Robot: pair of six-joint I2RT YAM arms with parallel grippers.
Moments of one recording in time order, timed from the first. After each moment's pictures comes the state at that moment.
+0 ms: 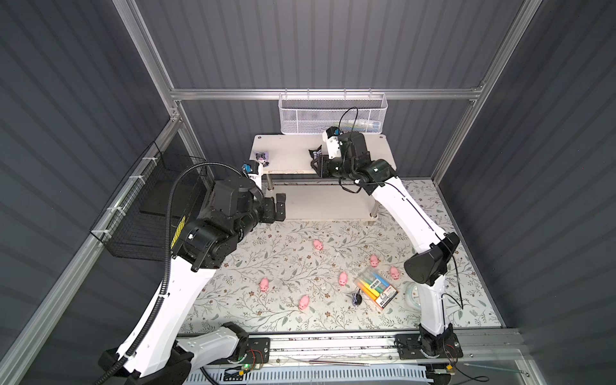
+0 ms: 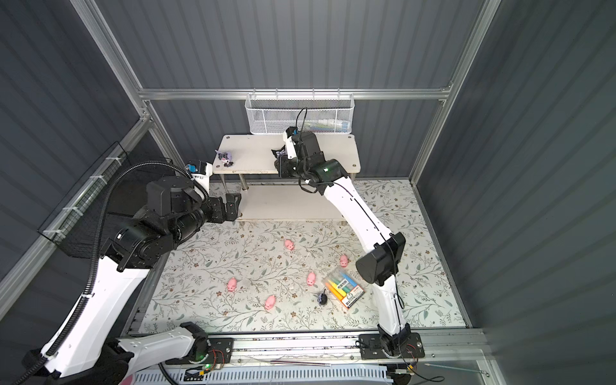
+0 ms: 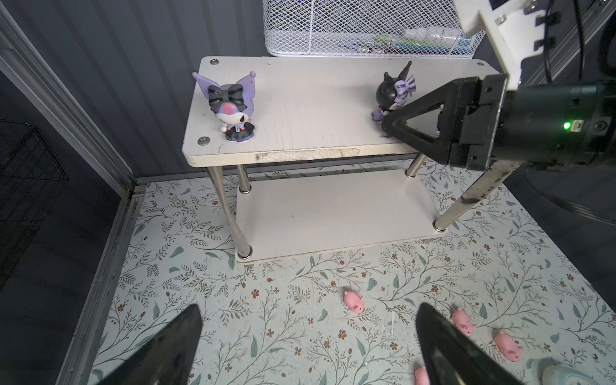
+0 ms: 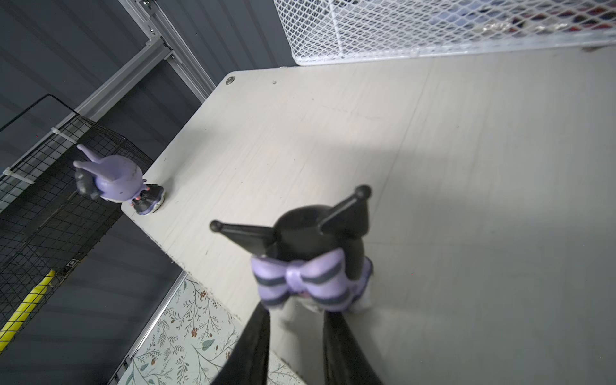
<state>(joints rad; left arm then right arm) -0.57 1.16 1.64 -0.93 -0.27 -0.21 0.62 2.10 2.41 -0.73 -0.13 0.36</state>
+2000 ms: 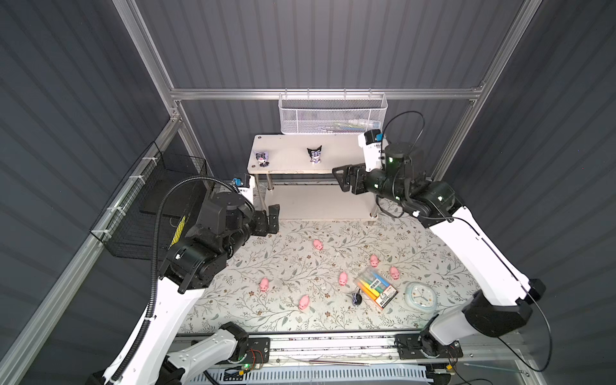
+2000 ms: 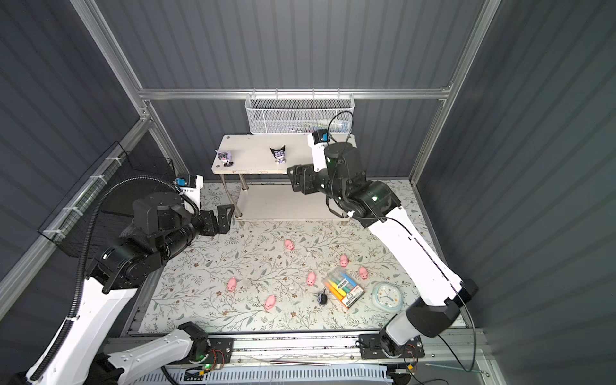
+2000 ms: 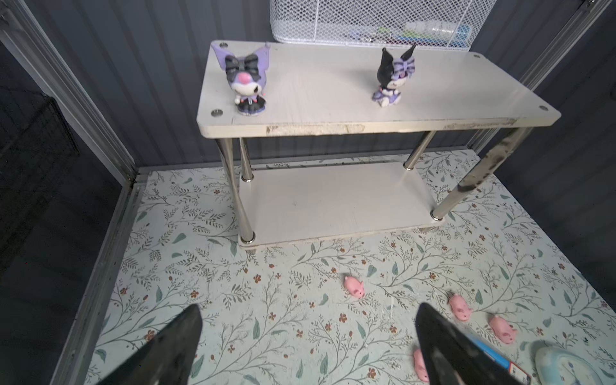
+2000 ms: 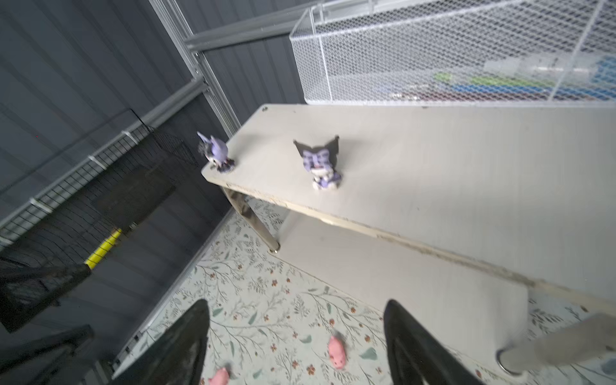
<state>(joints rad) -0.57 0.99 1.46 -0.94 -0.25 -0.24 0.71 1.47 1.84 -0.71 0.05 0.31</state>
